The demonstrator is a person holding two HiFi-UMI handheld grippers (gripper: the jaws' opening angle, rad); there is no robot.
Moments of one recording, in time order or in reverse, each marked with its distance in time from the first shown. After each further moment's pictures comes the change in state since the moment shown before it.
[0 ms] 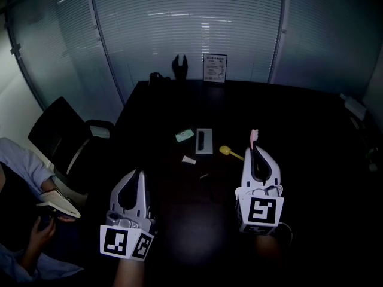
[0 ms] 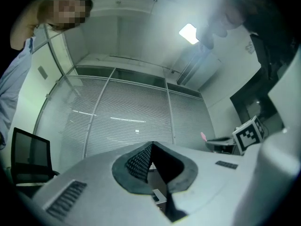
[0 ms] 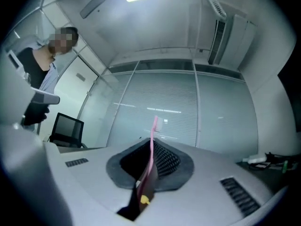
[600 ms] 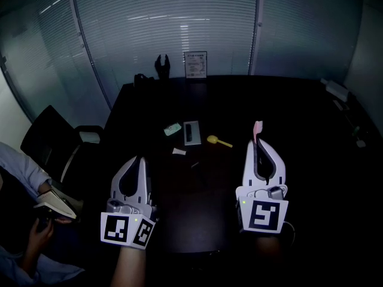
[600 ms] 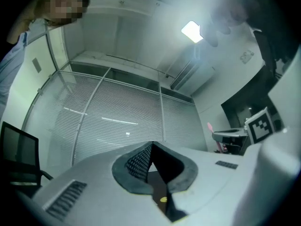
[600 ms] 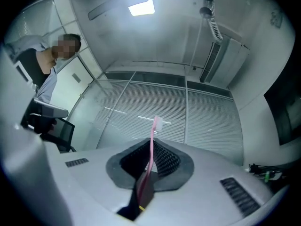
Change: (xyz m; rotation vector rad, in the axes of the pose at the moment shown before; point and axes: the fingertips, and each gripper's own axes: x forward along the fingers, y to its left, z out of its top) left arm -0.010 -0.025 0.016 -0.029 -0.033 -0.118; right arm -0.084 -0.009 0.054 -0.052 -0.106 -0.139
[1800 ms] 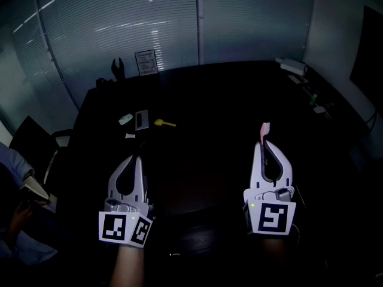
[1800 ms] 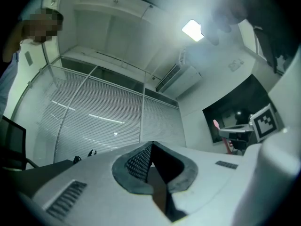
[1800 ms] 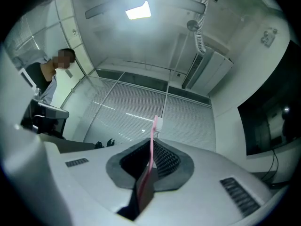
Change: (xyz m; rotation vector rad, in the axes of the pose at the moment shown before) left arm -0.076 -0.239 0.013 -0.036 -0.004 -0.134; right arm -0.227 -0.197 0.016 -0.048 0.025 -0.149
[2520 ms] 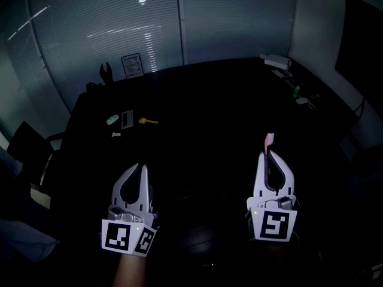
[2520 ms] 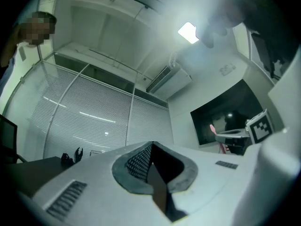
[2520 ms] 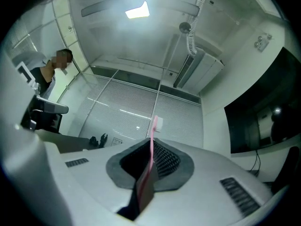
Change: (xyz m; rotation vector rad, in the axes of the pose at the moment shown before) left arm -0.034 -0.129 0.016 -0.011 0.005 -0.103; right arm -0.099 -0.095 -0.005 -0.001 0.050 -0.080
